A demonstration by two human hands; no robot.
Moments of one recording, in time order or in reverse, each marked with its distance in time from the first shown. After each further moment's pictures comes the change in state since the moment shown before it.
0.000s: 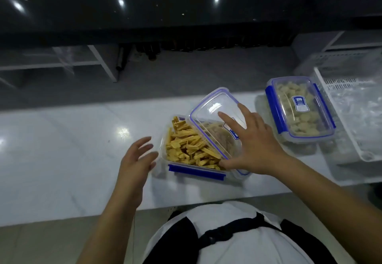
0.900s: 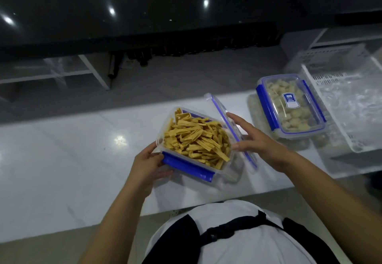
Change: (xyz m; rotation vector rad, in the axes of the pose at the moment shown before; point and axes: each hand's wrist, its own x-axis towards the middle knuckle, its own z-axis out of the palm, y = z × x) left_hand 0.039 -0.017 0.023 -0.028 -0.099 -0.224; right_hand -0.006 0.032 0.005 1.165 -0.220 0.047
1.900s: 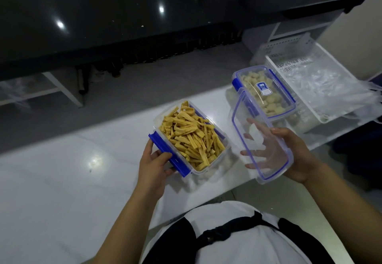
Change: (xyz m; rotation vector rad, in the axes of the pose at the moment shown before) left_hand 0.018 -0.004 0.014 -0.170 -0.298 0.101; right_hand -0.077 0.017 0.017 0.700 0.331 0.084
